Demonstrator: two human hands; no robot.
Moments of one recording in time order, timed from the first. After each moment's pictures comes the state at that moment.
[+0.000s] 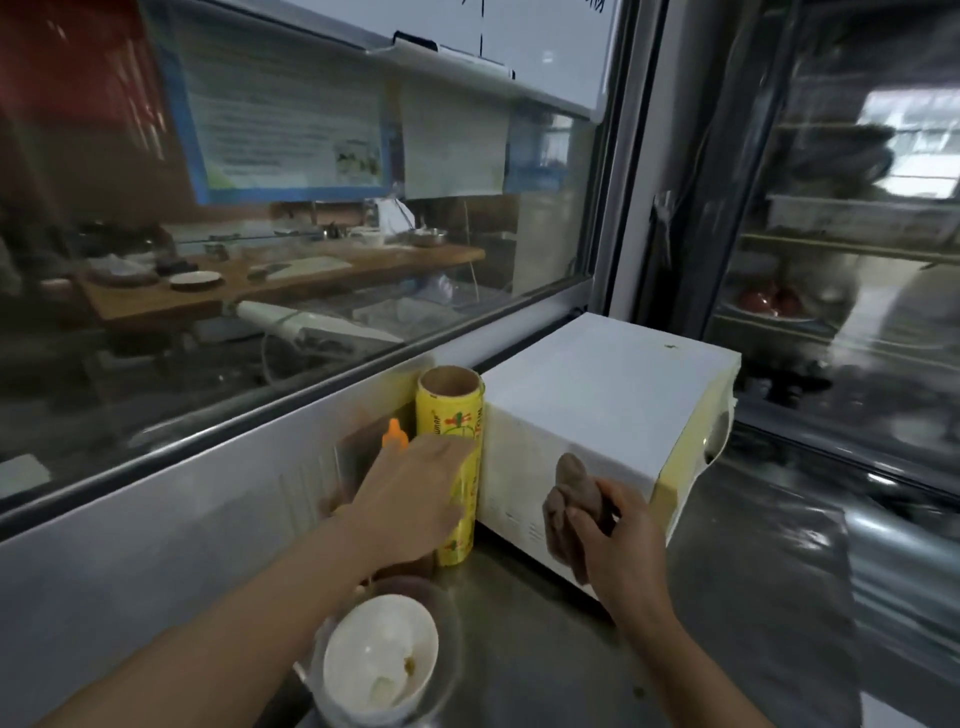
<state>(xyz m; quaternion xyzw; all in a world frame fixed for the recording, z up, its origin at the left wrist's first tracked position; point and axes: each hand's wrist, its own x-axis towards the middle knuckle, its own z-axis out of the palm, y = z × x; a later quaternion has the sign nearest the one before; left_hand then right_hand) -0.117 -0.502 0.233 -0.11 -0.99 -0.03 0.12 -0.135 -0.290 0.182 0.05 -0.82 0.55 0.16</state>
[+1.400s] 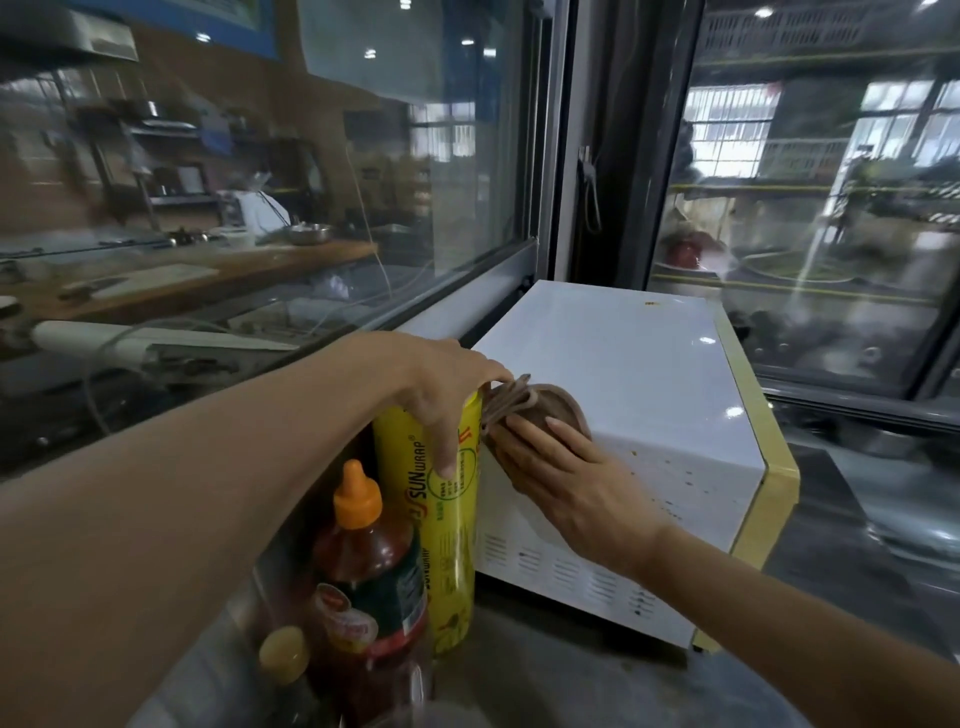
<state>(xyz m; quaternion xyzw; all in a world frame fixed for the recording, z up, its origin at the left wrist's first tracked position) -0.329 -0.525 0.265 -0.30 -0.94 0.11 -0.11 -0.284 -0.339 0.128 0.32 -0.83 -0.30 0.36</state>
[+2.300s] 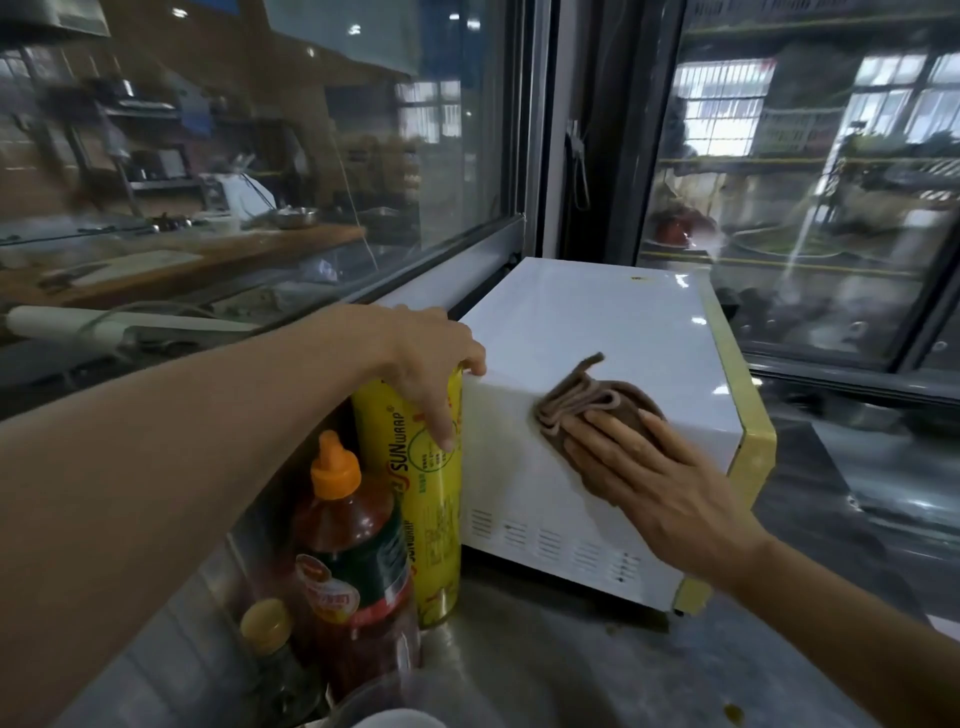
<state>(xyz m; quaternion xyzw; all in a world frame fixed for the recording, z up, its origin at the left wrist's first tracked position) -0.316 -0.518 0.263 -0.29 -0.94 0.18 -0.08 -0.247 -0.268 0.114 0.26 -0.85 -0.30 0.35</state>
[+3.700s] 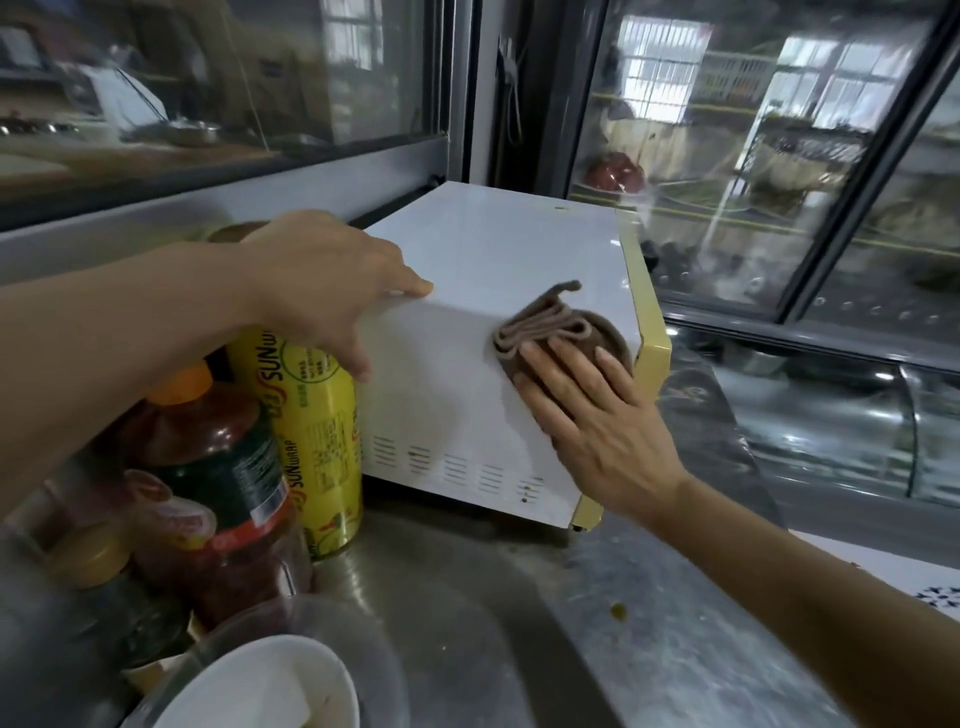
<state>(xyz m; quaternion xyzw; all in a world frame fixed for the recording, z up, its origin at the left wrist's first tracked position) -0.304 -0.507 0.229 -0.35 -0.91 0.22 0.10 -0.236 -0.237 0.085 0.21 -0.85 -0.27 0.39</state>
